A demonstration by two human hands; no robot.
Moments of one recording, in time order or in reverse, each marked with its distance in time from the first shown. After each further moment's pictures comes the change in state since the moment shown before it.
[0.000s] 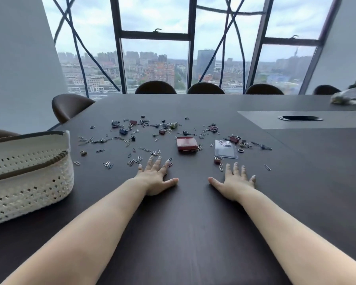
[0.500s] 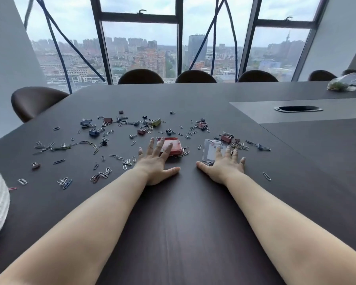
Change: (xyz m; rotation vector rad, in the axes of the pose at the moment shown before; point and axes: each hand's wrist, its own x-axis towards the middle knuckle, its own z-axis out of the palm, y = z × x) left_hand 0.118 0.045 -0.016 0.030 0.162 0.120; right_hand 0.114 0.011 -0.020 0.029 0.069 0.025
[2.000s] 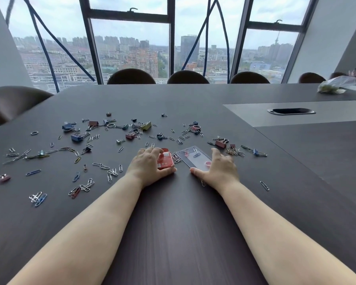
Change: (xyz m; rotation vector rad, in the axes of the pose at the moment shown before) left_hand 0.030 0.005 0.002 -0.277 0.230 -0.038; right_hand 0.015 0.000 0.002 0.249 0.282 -0.082
